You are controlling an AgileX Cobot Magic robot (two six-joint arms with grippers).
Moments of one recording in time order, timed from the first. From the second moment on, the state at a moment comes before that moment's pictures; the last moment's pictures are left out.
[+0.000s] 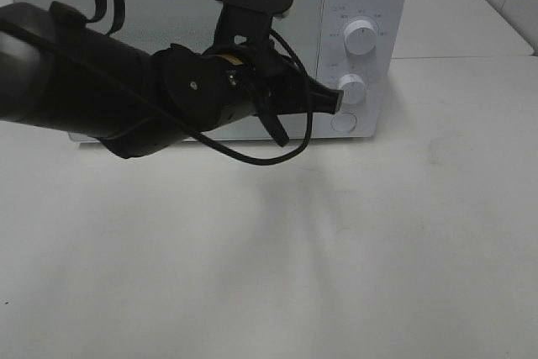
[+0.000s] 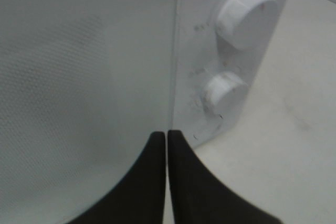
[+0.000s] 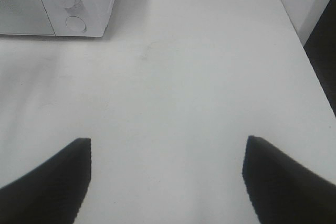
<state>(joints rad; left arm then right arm) -0.87 1.95 -1.13 -0.87 -0.40 0.65 0.15 0.00 -0.51 -0.15 1.04 0.12</state>
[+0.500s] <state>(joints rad) -0.87 1.88 -1.12 -0.74 0.13 0.65 0.15 0.00 -0.51 -0.15 1.04 0.12</state>
